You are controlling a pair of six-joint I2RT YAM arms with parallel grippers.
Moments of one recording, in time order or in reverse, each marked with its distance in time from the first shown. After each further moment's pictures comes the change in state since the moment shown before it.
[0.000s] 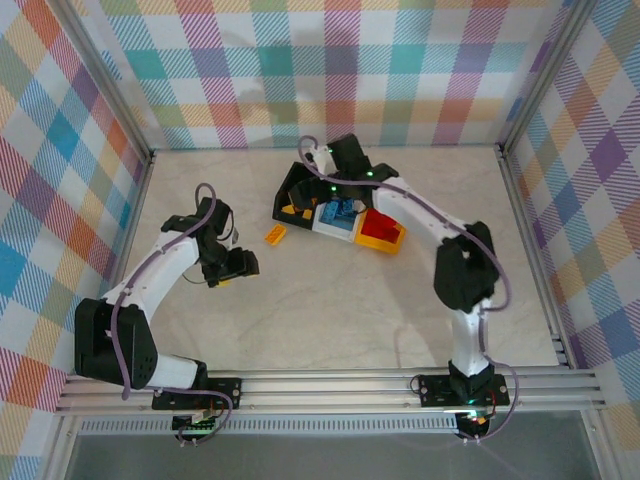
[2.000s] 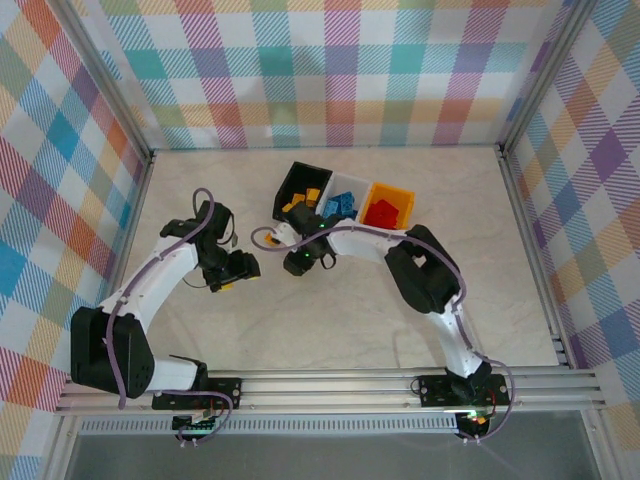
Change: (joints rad) left arm -0.017 -0.064 -0.042 -0.009 0.018 -0.091; right arm 0.215 0.289 -0.105 -0.027 0.137 -0.286
